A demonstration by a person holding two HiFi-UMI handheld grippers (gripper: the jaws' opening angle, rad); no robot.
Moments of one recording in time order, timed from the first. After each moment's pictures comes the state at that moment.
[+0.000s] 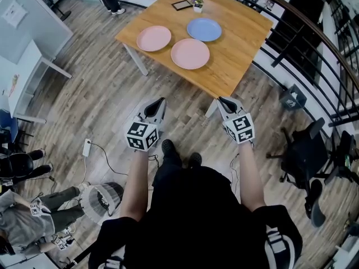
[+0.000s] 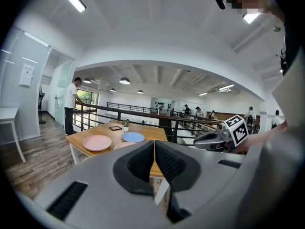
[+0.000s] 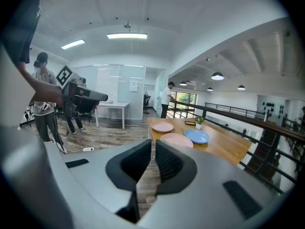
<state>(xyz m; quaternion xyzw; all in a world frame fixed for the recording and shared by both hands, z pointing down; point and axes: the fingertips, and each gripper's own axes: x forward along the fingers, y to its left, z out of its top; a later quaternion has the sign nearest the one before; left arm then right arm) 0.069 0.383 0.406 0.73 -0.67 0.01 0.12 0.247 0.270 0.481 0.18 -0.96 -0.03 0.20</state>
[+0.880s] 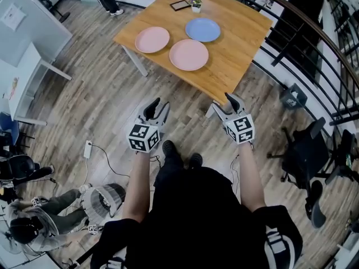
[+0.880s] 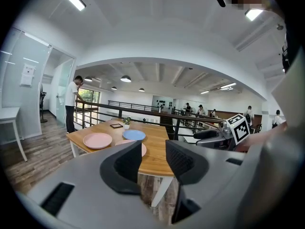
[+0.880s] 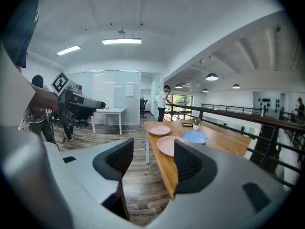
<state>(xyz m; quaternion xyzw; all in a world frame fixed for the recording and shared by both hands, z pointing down) 0.070 0.372 0.420 0.73 -0.68 0.01 0.13 0.250 0.255 0.484 0.20 -0.96 -0.01 0.17</state>
